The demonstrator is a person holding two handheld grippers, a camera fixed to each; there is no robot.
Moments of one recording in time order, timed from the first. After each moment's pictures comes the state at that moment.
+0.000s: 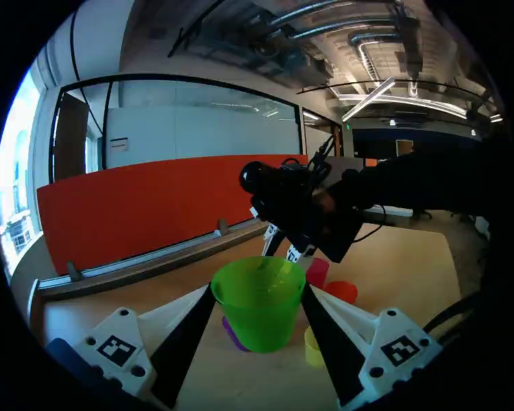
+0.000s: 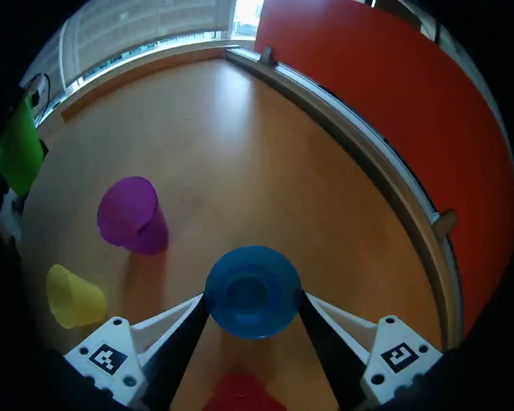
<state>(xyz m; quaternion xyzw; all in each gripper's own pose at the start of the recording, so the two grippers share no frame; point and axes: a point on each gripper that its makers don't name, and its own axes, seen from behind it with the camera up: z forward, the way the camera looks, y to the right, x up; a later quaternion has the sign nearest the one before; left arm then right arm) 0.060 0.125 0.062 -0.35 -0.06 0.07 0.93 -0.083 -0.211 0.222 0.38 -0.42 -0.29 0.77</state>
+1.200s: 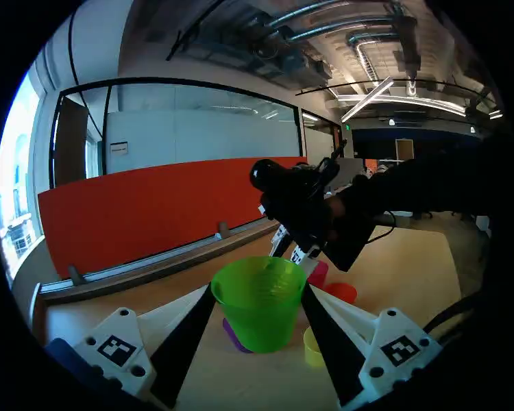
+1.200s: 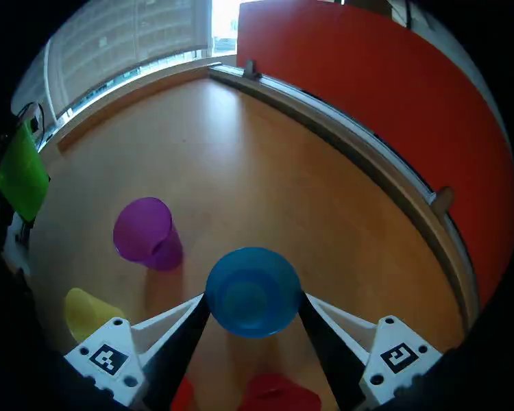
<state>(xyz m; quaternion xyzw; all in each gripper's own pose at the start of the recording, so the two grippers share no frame) 0.067 0.125 0.056 -0.35 -0.05 0.07 0.93 -0.077 -0.223 0.196 0.37 -0.41 -0.22 0.80</state>
